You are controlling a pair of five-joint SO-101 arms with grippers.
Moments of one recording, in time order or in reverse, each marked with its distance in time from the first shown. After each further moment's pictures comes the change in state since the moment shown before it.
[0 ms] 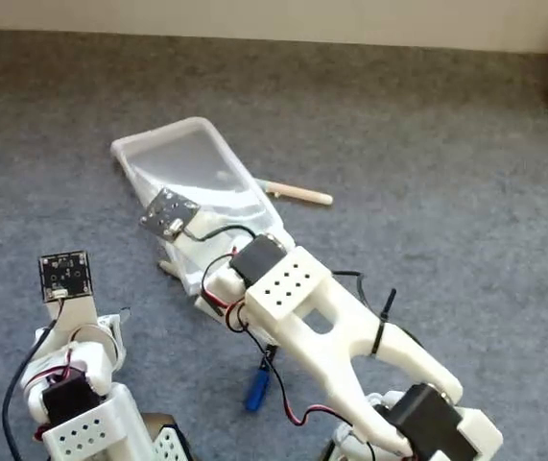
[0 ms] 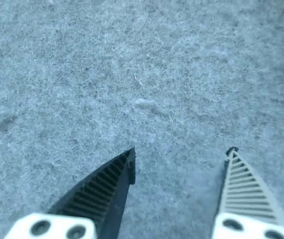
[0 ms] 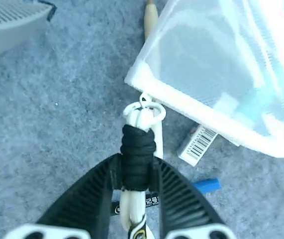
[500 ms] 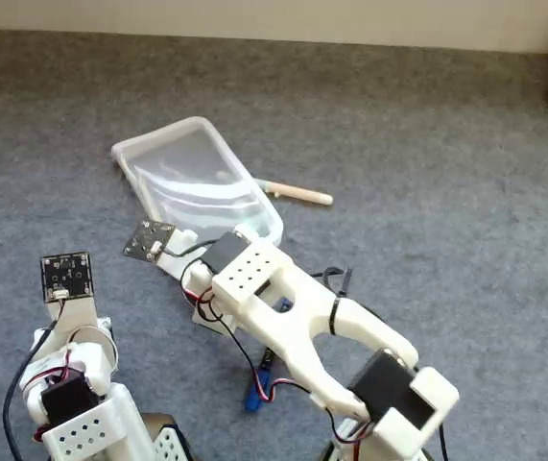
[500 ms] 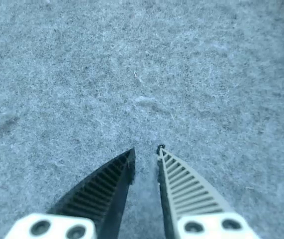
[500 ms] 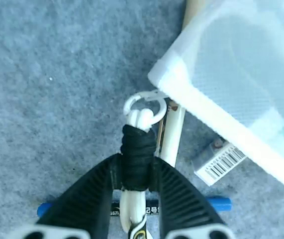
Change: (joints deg) left arm -0.9 0.0 0.1 0.4 -2.0; right arm -2.1 14.4 -4.2 -0.1 9.1
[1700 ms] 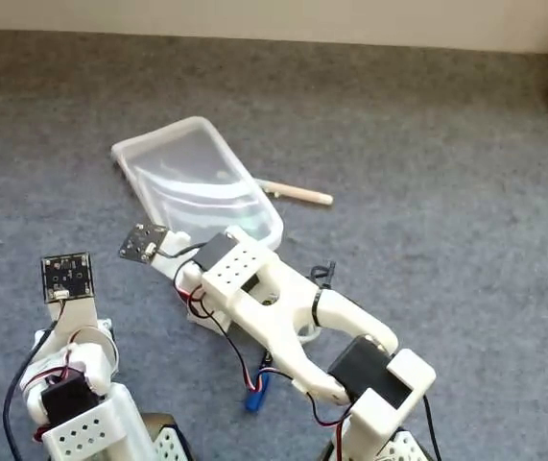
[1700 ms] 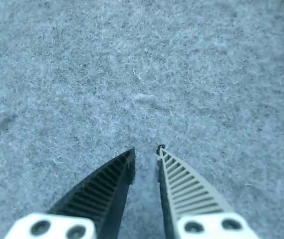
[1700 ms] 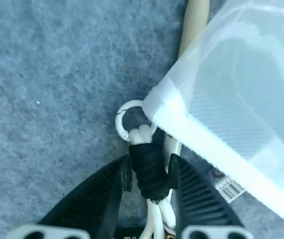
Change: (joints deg) left arm 0.0 0.0 0.0 0.7 0.0; right arm -0.3 8.2 -1.8 -4.4 1.1
